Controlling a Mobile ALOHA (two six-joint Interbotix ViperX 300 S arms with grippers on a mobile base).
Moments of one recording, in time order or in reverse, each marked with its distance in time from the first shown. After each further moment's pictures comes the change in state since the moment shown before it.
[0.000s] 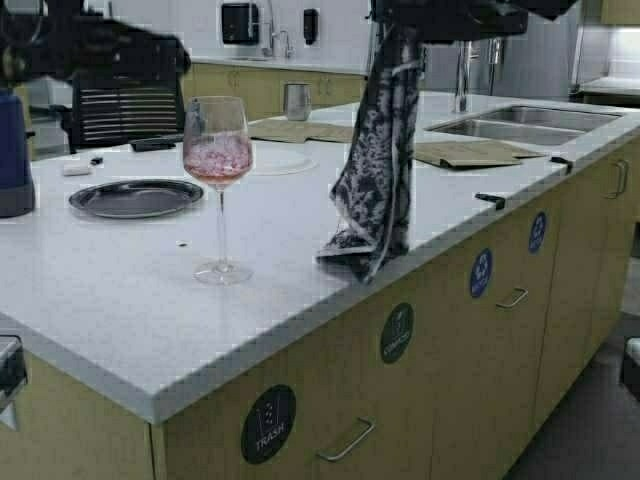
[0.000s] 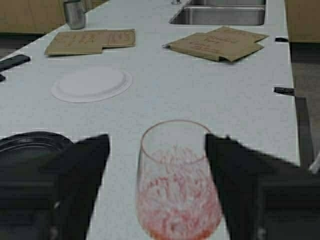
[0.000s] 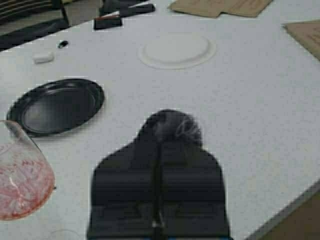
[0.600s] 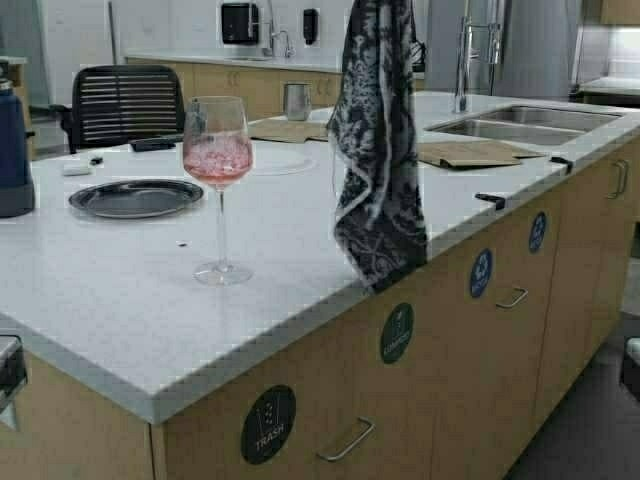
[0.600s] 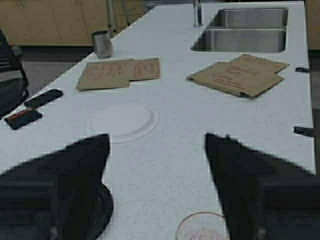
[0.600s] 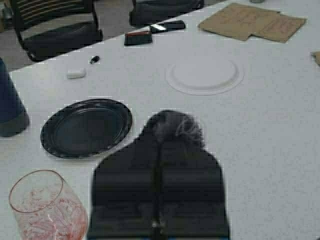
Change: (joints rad) left arm 0.002 -0.325 -0.209 0.000 0.528 0.003; right arm -0.038 -0.097 -0.229 -0.002 0.357 -0.081
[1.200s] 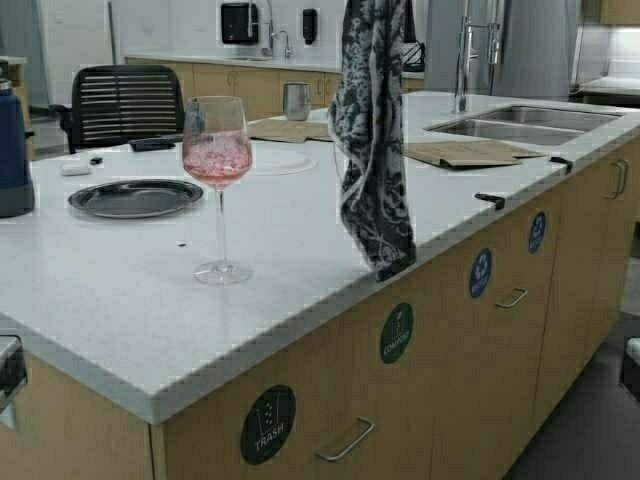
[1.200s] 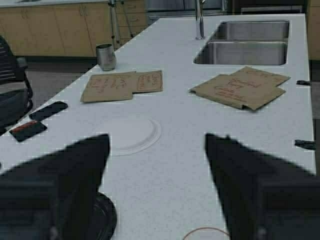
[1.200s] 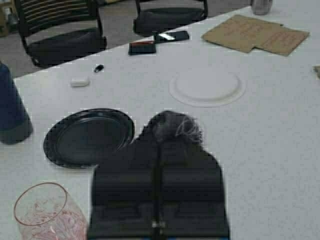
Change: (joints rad) left arm -0.002 -0.032 -0.018 -0.002 0.021 -0.002; right arm 0.000 -0.014 -0.028 -0.003 0.018 -0.021
